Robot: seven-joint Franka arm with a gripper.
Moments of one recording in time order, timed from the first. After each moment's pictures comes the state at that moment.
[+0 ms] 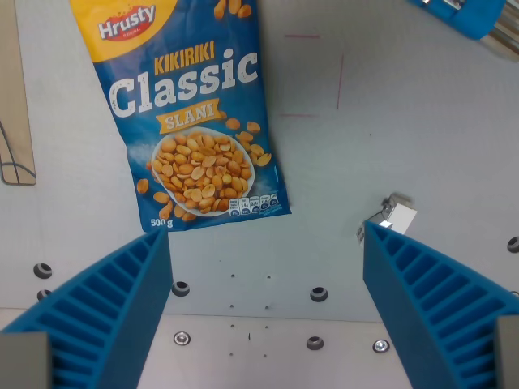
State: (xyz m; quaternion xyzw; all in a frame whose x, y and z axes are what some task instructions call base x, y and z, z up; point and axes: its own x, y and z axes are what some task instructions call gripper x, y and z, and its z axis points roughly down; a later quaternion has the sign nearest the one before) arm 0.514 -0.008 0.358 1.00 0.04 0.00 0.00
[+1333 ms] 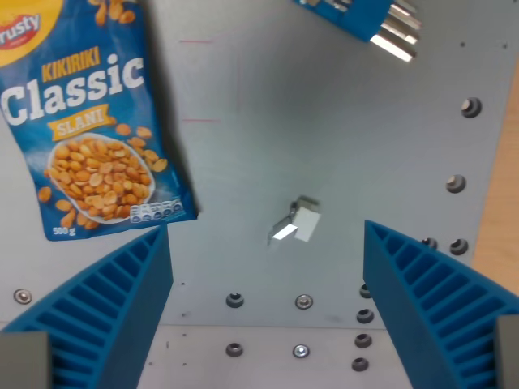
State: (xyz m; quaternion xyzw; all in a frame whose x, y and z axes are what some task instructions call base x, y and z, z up) arm 0.515 -0.097 0.359 1.00 0.03 0.01 0.01
